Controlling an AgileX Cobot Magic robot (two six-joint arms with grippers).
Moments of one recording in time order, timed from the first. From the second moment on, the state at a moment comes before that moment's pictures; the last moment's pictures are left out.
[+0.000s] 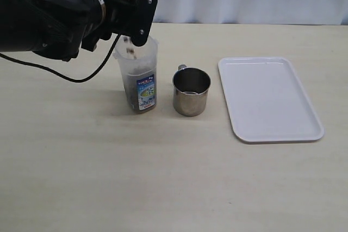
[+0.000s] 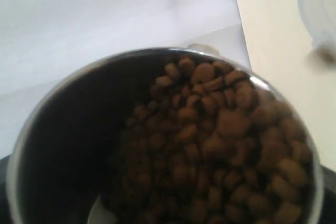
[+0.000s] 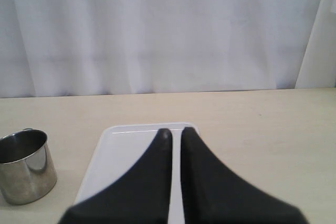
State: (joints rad) left arm -0.66 1.72 -1.11 1.73 0.57 -0.12; right arm 0.13 0.00 0.00 0.01 0.16 0.00
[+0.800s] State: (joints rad) left arm -0.66 1.72 -1.12 1.73 0.56 0.00; right arm 0.13 0.00 0.00 0.01 0.16 0.00
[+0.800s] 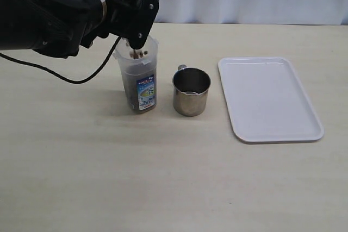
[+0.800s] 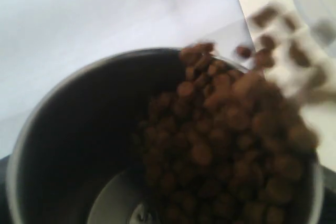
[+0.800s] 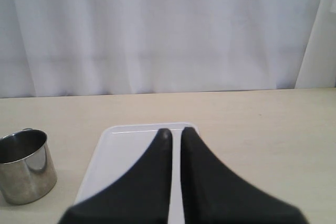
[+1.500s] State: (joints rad) left arm -0.66 1.72 -1.12 1.73 0.56 0.11; right arm 0.13 0.00 0.00 0.01 0.16 0.00
